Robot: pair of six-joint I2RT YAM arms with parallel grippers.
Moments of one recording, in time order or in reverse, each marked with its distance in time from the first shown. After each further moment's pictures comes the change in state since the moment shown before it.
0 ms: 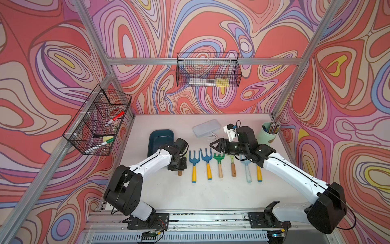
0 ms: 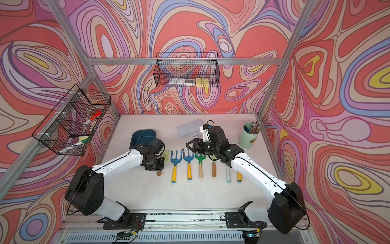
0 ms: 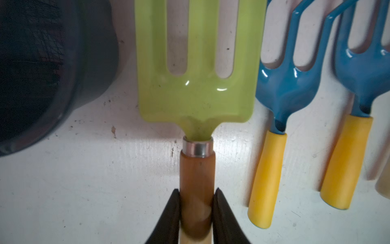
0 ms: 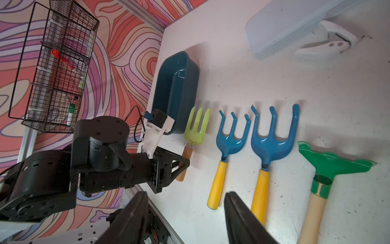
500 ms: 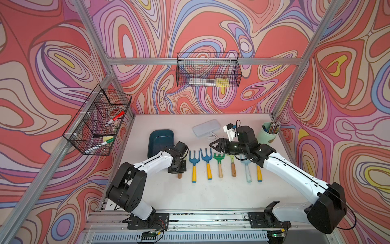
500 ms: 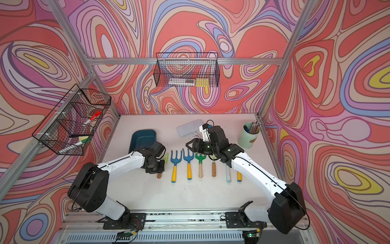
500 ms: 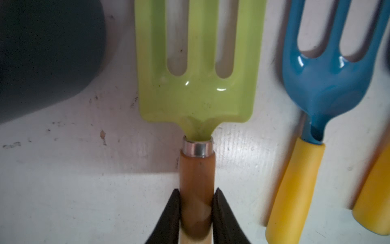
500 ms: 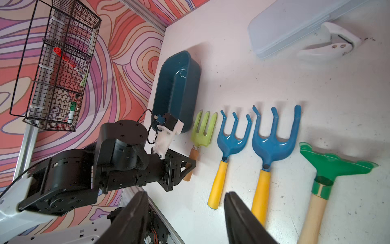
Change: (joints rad) left arm 0.000 0.031 -0.079 0.078 -0.003 -0.008; right arm 0.000 0.000 0.002 -0.003 -0.004 -0.005
